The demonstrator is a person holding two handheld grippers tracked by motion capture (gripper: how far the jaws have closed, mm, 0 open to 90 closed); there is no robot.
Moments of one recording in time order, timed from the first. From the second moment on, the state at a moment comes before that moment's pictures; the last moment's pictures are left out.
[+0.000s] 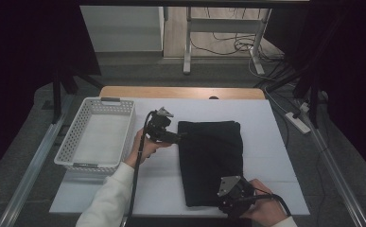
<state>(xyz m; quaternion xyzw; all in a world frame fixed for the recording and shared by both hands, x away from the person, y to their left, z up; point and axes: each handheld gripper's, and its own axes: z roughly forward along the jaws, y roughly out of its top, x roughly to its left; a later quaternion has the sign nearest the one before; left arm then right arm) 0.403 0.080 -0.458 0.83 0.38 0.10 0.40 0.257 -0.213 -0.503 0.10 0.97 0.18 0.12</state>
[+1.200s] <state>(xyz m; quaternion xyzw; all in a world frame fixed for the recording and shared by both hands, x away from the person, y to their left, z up) 0.404 0.081 -0.459 0.83 0.39 0.10 0.40 0.268 -0.239 -0.485 0.19 0.93 0.28 0.12</state>
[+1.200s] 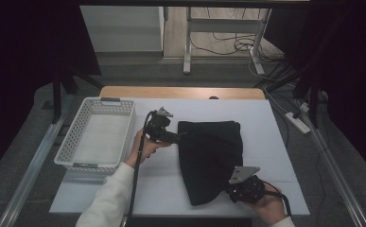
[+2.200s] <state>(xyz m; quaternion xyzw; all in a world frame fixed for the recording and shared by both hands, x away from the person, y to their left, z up) 0.435 0.061 -0.479 0.83 0.40 0.08 0.37 0.257 -0.247 -0.489 0.22 0.90 0.37 0.06</state>
